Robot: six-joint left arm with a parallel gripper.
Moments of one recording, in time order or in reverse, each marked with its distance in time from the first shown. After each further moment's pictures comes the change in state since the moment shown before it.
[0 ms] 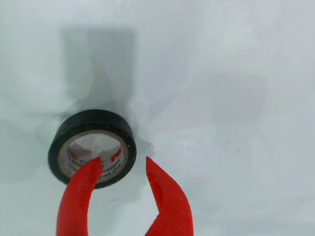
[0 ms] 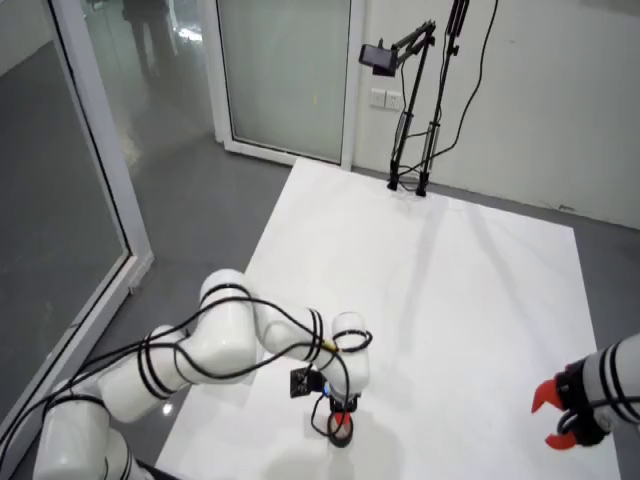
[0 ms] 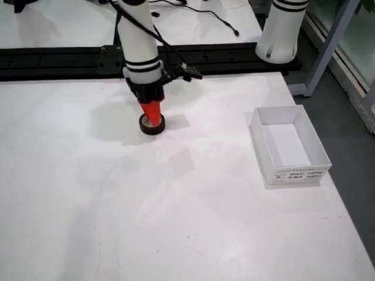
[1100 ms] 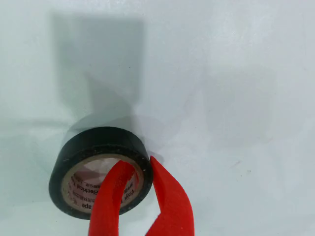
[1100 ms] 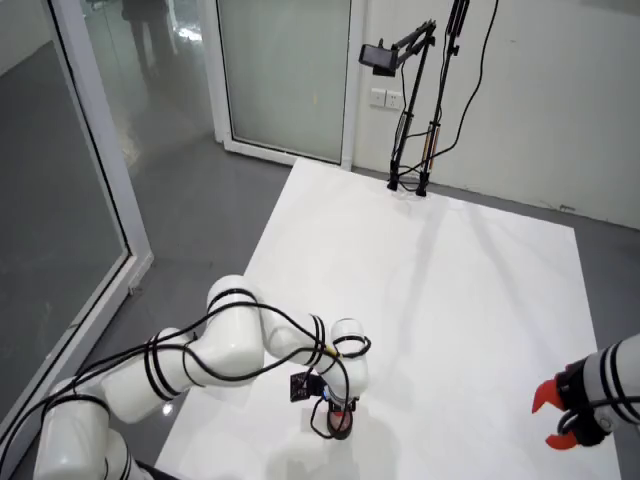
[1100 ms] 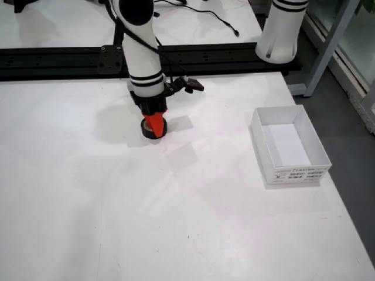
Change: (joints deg) arm 1.2 3.8 -1.0 0.2 -2.6 -0.1
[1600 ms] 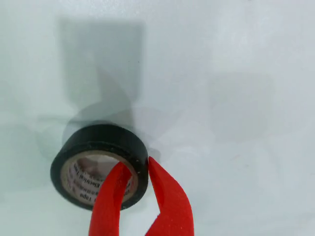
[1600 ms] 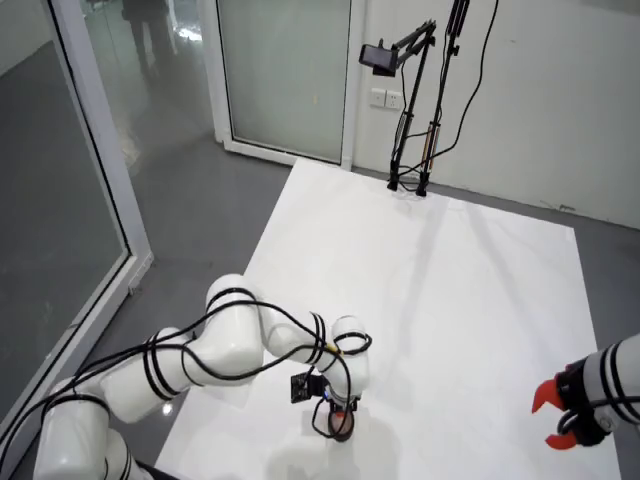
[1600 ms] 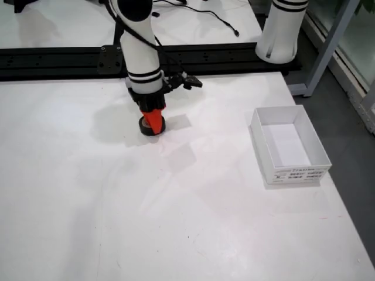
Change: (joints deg) arm -0.1 -0.6 -0.7 -1.5 1.6 0.0
